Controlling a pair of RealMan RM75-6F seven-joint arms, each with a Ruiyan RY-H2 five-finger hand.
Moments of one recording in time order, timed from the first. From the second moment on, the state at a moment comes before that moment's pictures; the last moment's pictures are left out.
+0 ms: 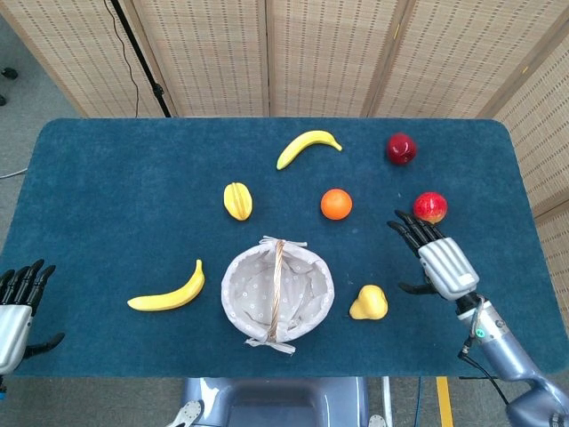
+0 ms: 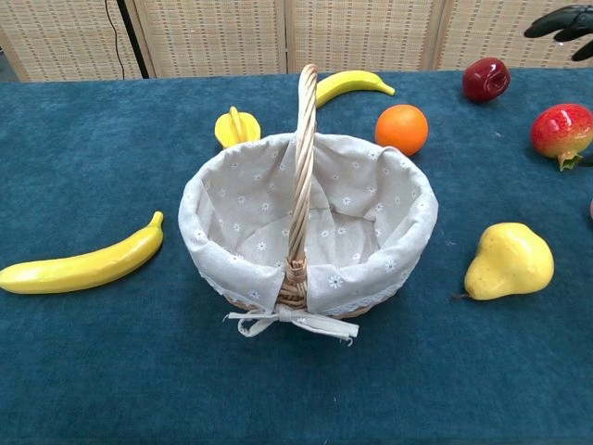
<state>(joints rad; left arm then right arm) -0.02 -1.02 0.02 -1.84 1.53 1.49 0.23 0.45 -1.18 0.14 -1.54 -1.62 1.16 0.20</state>
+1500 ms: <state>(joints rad) -0.04 -1.02 0.01 -1.82 1.47 1.45 0.21 0.89 -1.71 0.25 -0.86 -1.38 0.78 0.17</state>
